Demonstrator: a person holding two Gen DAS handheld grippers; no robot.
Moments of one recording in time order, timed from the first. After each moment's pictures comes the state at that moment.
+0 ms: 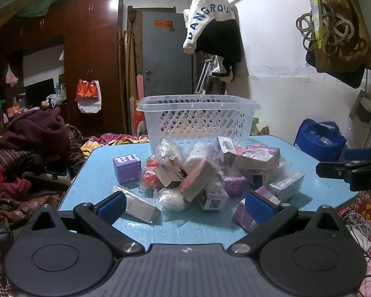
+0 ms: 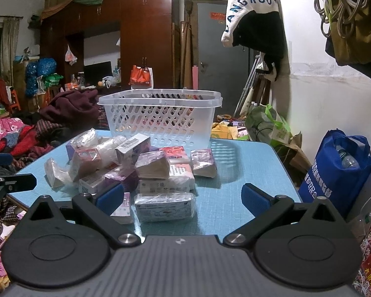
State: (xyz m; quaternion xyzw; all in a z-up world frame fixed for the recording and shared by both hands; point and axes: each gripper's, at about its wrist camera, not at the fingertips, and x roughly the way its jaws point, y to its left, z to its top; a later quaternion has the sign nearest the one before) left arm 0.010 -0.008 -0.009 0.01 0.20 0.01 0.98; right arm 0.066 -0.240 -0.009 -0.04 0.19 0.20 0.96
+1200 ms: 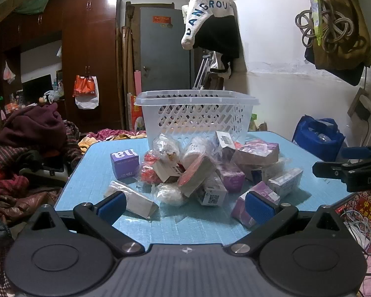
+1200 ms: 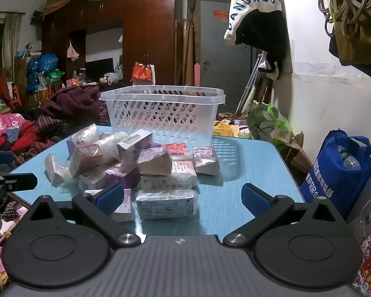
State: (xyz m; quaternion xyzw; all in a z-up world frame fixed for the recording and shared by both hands) left arm 0.011 -0.006 -0.011 0.01 0.21 0.00 0.98; right arm 0.067 -0.236 -0.011 -0.05 0.20 0.21 0.96
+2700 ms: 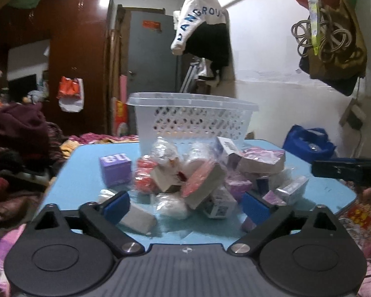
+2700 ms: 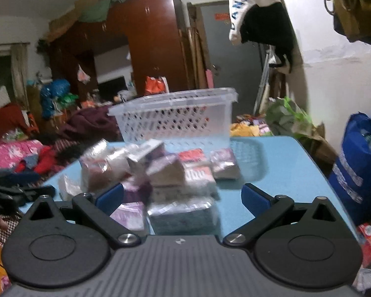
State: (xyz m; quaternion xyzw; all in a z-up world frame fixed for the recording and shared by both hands) left arm 0.045 0.022 -0.029 -0.01 0.18 -0.05 0.98; right arm 0.088 -0.241 -0.025 0.03 0.18 0.26 0.95
